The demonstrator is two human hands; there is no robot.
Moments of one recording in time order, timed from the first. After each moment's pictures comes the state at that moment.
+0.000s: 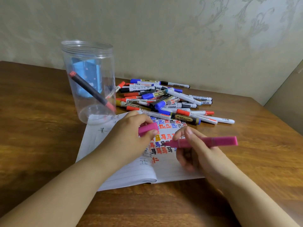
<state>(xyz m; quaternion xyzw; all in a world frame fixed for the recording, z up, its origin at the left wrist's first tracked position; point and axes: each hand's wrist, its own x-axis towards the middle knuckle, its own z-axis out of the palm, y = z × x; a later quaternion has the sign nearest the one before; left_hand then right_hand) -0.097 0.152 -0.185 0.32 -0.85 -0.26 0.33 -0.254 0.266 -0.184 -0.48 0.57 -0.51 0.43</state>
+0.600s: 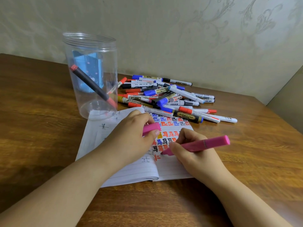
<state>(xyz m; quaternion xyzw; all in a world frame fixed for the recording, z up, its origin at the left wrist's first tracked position) -0.097 0.155 -0.187 0.33 -0.86 -0.26 0.28 -0.241 0.257 -0.195 -0.55 0.67 -0.45 0.20</state>
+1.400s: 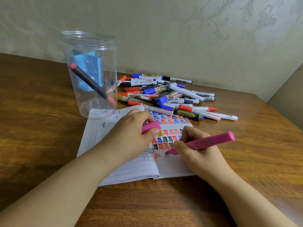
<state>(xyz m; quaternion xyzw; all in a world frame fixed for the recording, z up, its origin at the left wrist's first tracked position) -0.096 0.152 -0.188 0.34 -0.86 -0.27 0.26 -0.244 0.258 -0.195 -0.55 0.68 -0.45 0.18</state>
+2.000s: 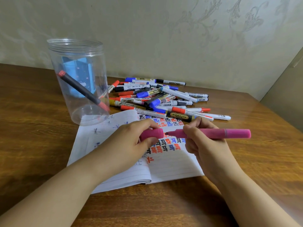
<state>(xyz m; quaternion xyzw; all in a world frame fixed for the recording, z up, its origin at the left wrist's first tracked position) -0.096 0.161 -0.183 0.25 -0.88 -0.34 0.23 -0.259 0.261 -0.182 -0.39 0.56 -0.66 0.33</state>
